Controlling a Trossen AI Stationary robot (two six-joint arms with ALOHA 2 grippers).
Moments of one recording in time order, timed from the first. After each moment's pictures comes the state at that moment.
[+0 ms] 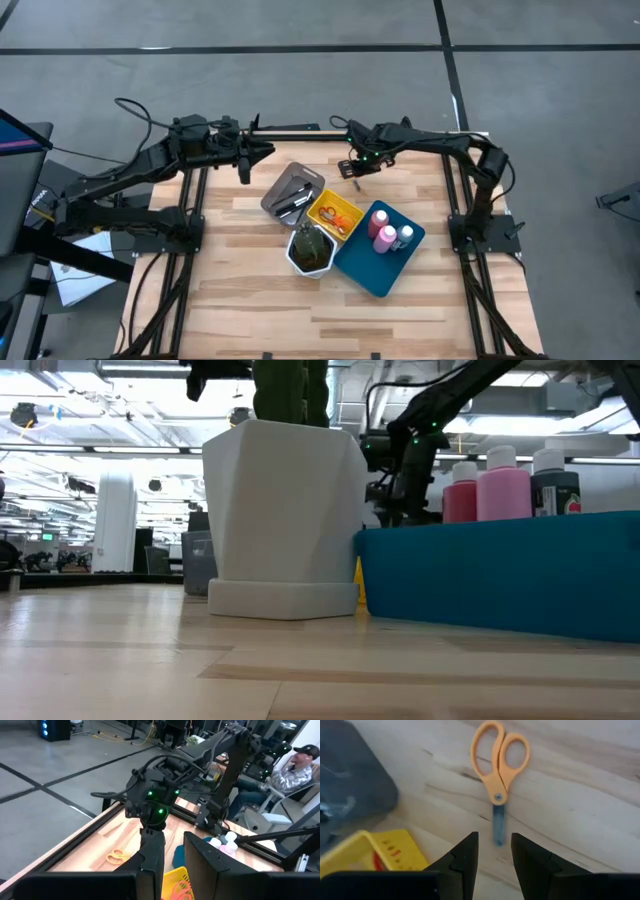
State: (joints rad) left arm 0.40 0.93 1.00 -0.28 0.08 -0.27; right arm -0.52 1.86 1.36 -0.81 -0.08 0.68
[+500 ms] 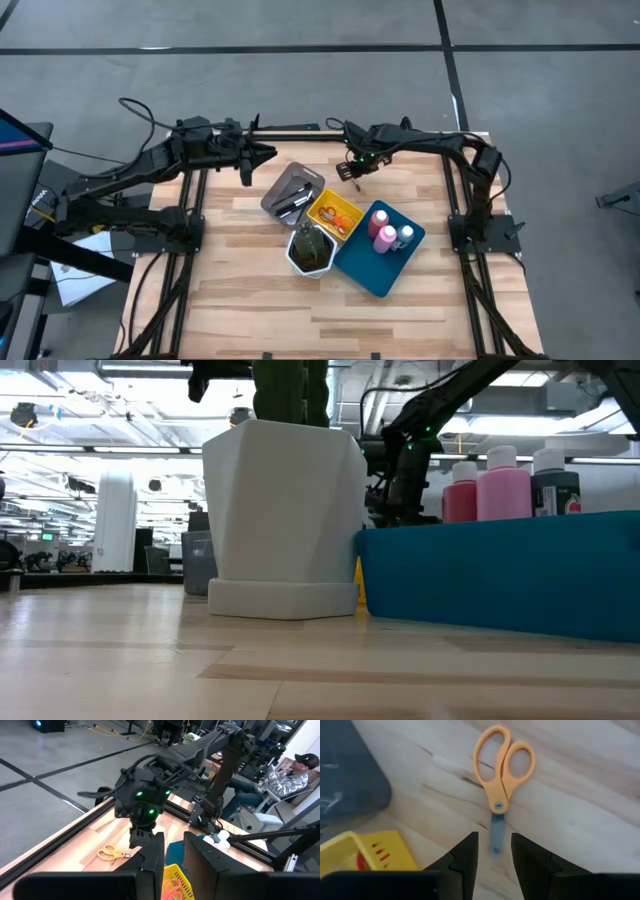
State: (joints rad) left arm 0.37 0.94 1.00 -0.28 0.08 -0.31; right arm -0.50 1.90 1.39 -0.81 -0.05 0.60
